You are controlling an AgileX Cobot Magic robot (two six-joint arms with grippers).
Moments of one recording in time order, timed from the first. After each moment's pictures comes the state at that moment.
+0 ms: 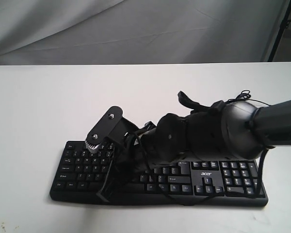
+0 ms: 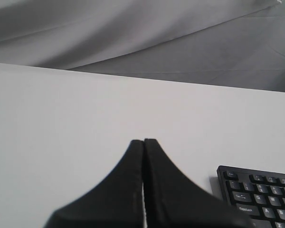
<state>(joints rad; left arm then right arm) 0.01 0.00 0.00 0.02 0.28 -0.12 0.85 1.92 -1.03 0.68 0.13 -0.89</state>
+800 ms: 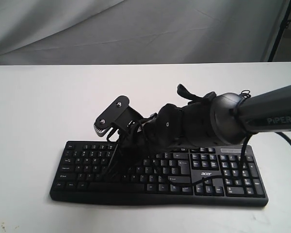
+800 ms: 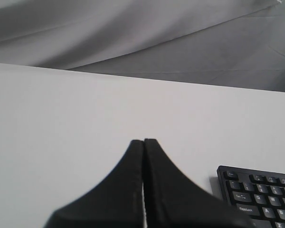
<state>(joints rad) 0.01 0.00 0.00 0.02 0.28 -0.12 0.79 2.00 -1.11 0.68 0.10 -0.87</state>
